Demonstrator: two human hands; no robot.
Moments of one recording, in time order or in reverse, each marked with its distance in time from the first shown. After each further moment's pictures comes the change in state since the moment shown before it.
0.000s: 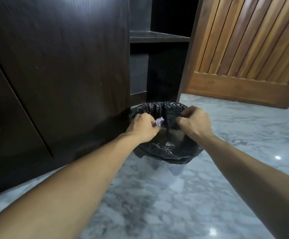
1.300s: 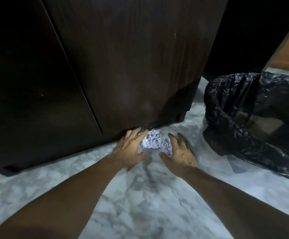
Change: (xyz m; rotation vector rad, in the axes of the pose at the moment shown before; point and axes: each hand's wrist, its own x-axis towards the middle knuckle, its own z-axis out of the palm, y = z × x) left_hand -0.057 -0.297 0.021 0.290 -0.215 -0.040; right_hand -0.067 0.043 0.298 -0.340 -0.514 -0.313
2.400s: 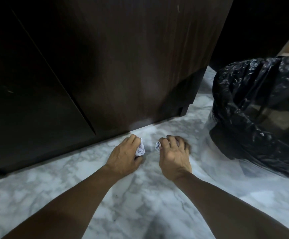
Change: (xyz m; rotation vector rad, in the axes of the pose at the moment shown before) left_hand -0.010 -0.006 0.034 0.017 0.176 0.071; right_hand 0.008 0.000 0.051 -0.166 0.345 -0.153
